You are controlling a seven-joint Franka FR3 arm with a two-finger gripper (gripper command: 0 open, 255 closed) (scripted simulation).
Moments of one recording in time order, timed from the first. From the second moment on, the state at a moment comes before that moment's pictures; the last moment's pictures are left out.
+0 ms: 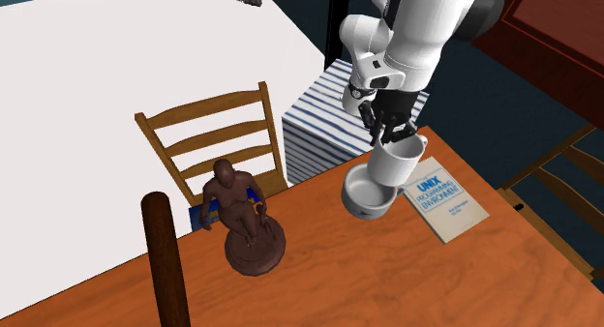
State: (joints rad) arm 0.13 -0.28 0.28 -2.13 0.05 1.97 0.48
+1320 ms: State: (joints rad) arm 0.13 -0.23 0.30 -2.29 0.05 2.19 0.49
